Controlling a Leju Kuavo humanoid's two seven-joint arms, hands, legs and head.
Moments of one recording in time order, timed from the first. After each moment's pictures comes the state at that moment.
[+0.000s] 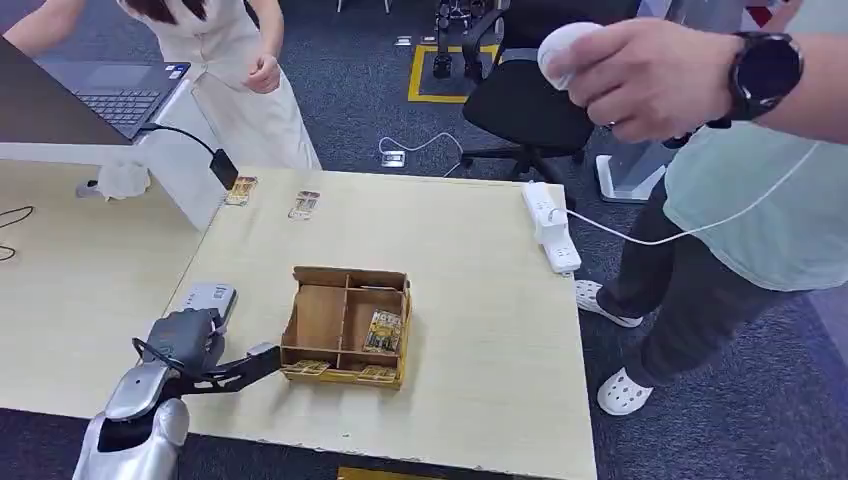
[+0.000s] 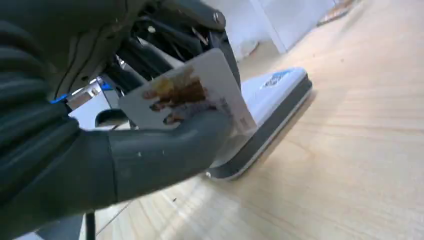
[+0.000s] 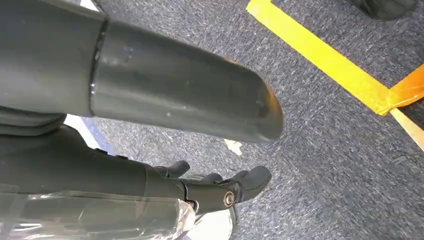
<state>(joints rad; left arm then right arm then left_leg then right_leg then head) -0.06 0.04 0.24 -1.52 -1.44 -0.21 0.02 0.26 0.29 -0.62 -1.32 1.56 0.45 -0.06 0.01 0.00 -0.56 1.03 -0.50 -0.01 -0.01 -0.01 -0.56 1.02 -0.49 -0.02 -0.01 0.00</state>
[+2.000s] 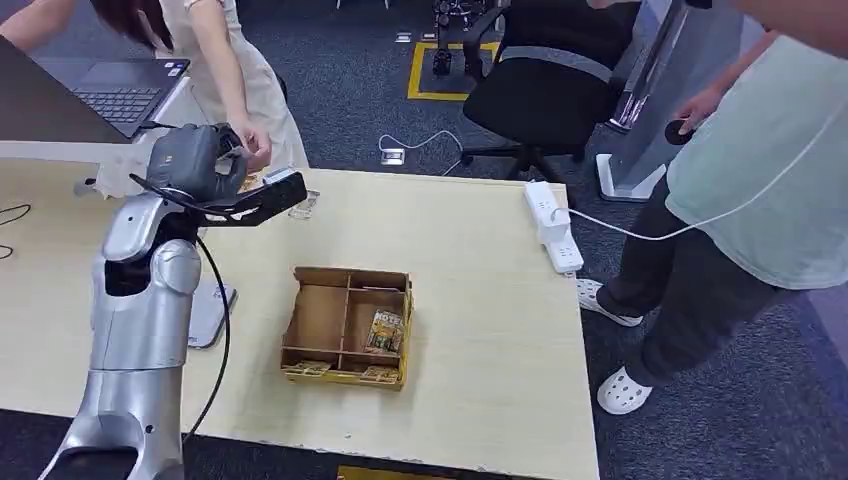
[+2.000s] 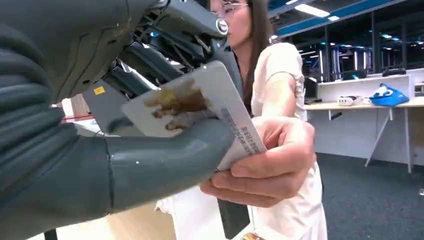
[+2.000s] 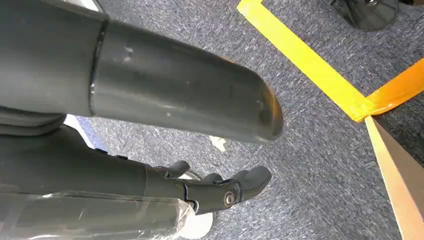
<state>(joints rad) -0.60 0.03 0.07 -1.50 -1.26 -0.22 0.04 0.23 0.29 -0.56 -1.25 1.57 0.41 -0.08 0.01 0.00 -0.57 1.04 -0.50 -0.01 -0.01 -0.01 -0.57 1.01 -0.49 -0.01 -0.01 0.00</state>
